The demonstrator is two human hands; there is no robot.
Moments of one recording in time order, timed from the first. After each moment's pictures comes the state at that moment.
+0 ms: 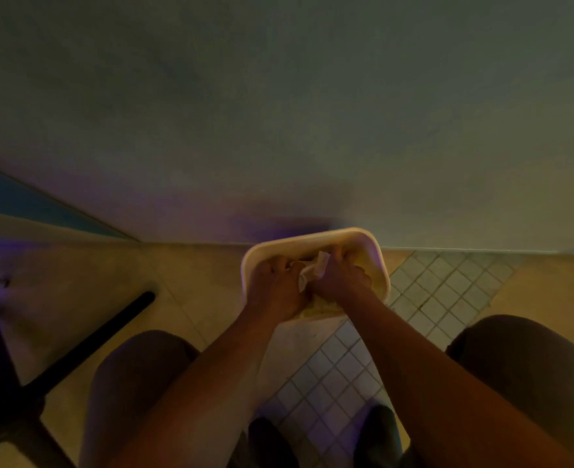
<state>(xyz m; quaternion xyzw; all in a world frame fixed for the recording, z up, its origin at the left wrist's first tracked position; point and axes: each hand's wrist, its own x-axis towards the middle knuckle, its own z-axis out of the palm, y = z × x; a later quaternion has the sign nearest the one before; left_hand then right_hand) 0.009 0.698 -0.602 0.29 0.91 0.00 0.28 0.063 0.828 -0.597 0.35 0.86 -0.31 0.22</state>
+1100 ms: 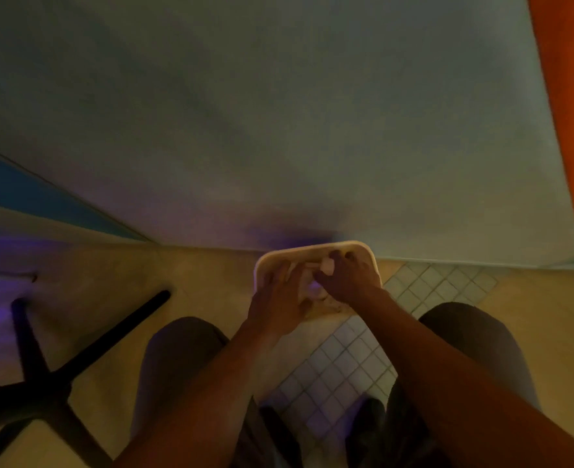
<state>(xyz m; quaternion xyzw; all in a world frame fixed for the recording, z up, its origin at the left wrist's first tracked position) 0.031 0.674 -0.512 0.29 0.91 0.09 0.28 0.066 0.838 -0.518 0.27 0.89 -0.26 0.25</state>
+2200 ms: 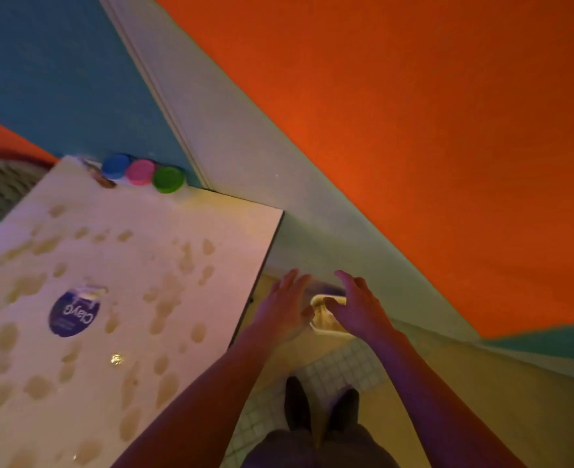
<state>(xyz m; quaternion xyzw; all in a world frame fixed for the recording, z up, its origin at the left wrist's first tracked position) 0.099 0.552 0.045 0.19 0.94 0.18 0.23 0.142 0.725 0.048 0.17 0.91 -0.34 0.17</state>
